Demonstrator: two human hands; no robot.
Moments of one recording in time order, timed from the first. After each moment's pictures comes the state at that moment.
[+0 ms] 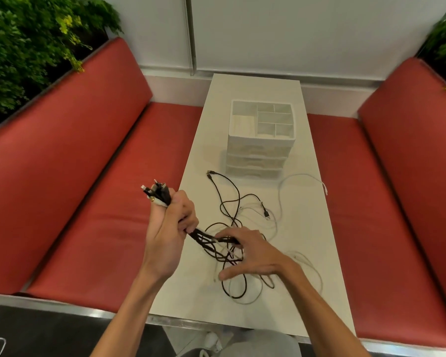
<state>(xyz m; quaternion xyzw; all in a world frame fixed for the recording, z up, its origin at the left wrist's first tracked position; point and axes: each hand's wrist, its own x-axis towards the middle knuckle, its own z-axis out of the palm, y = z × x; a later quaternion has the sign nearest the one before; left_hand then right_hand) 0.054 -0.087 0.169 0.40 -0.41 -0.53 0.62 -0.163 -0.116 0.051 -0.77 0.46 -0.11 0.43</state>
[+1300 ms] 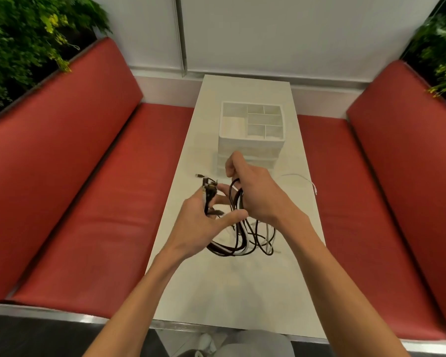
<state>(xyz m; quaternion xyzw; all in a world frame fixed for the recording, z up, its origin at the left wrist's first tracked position) 0.012 -0.121 0.163 0.49 -0.60 -0.49 0.40 -0.164 -0.173 0.185 -0.82 0.48 -0.25 0.20</state>
